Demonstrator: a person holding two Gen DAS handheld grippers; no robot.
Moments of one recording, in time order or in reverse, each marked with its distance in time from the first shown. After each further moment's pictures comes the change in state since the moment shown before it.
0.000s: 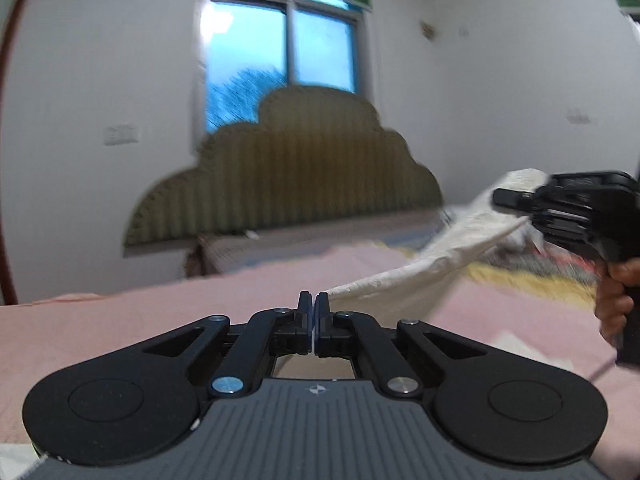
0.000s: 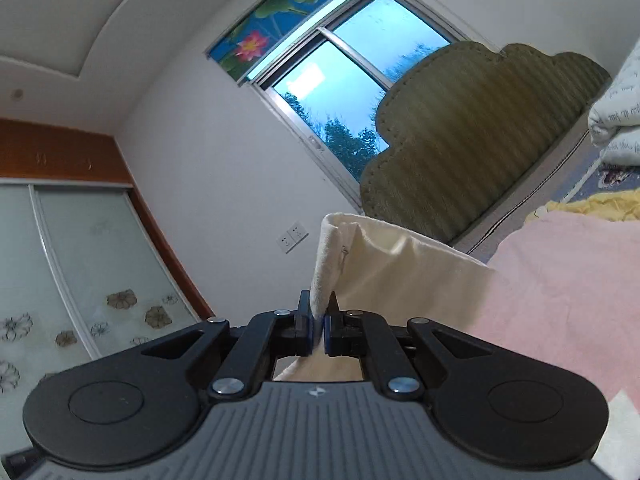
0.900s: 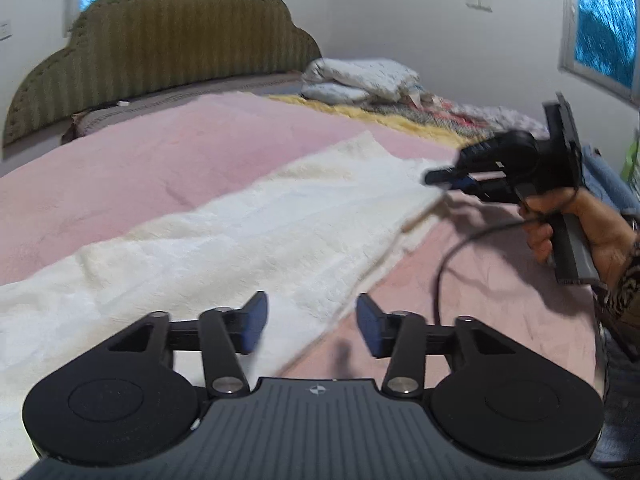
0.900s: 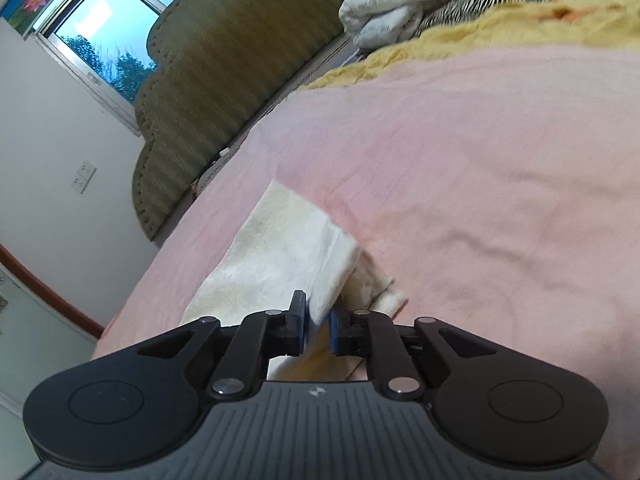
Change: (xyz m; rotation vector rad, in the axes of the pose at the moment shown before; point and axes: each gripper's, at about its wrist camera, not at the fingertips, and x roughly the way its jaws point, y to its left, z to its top) left arm -0.007 -0.042 -0.076 0.037 0.341 -0.330; right arm -0.100 -0.081 -0.065 0.187 0.194 -0.578
